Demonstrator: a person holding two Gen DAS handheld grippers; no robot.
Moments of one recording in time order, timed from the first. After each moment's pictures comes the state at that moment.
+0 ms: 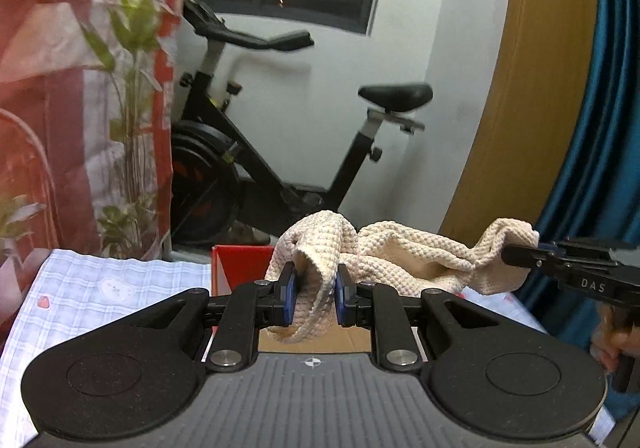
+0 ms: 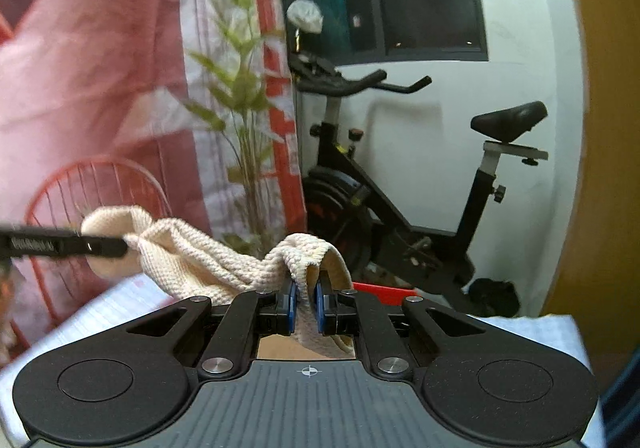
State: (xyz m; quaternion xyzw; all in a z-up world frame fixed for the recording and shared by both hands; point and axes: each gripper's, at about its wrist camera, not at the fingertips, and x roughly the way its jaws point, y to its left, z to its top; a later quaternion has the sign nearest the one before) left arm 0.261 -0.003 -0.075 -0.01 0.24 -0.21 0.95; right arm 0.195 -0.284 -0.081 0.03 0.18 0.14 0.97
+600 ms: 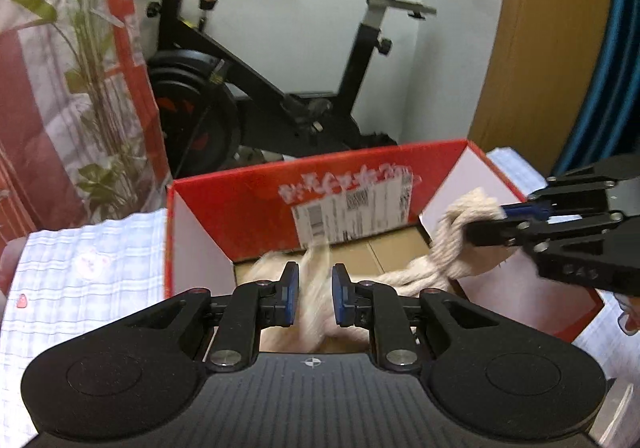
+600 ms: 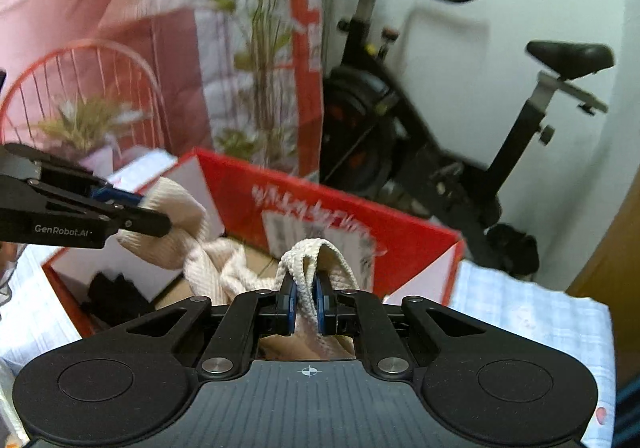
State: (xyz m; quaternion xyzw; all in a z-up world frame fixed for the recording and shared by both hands) left arm 0.340 -0.044 -0.143 0.09 0.36 -0.21 0.90; right arm 0.306 -0.247 -0.157 -0.04 0.32 0.17 0.93
